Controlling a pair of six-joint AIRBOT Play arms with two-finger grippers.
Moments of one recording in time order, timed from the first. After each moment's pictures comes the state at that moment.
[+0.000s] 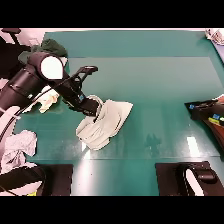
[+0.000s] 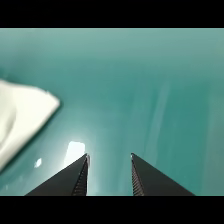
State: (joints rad) left arm -0.58 -1.27 1.45 1.28 -1.55 -1.74; right arm -0.08 -0.40 0.76 -1.24 1.15 1.46
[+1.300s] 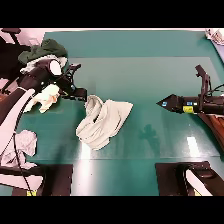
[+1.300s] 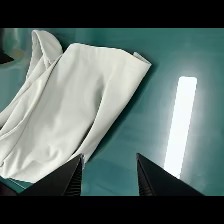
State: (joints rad) left arm -0.27 -1.56 1.40 1.34 -1.24 -1.54; right arm -0.06 -0.77 0.79 -0.84 1.17 1.44
